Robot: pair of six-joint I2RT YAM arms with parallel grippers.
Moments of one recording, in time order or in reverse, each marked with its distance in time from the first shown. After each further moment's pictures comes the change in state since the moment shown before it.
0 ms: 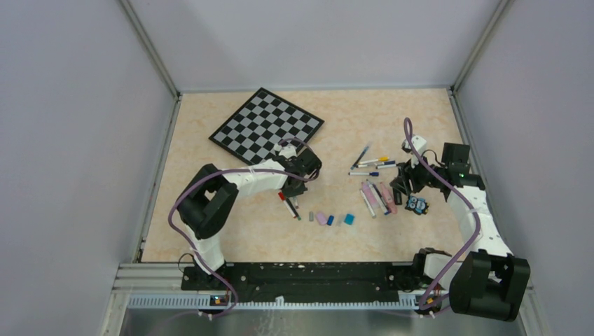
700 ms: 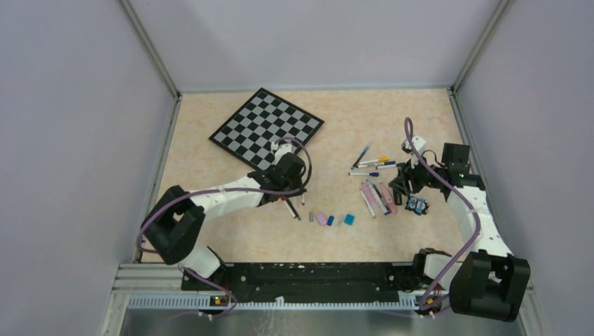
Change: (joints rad) left arm 0.005 -0.244 -0.235 0.342 0.153 0.149; right arm 0.000 0.000 0.000 -0.003 -0.026 0.000
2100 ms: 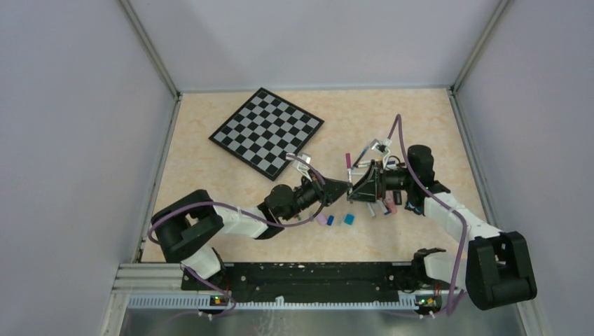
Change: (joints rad) left arm -0.225 0.002 -0.378 1.450 0.234 0.008; right arm 0.357 0.068 -0.211 0.764 -0.518 0.914
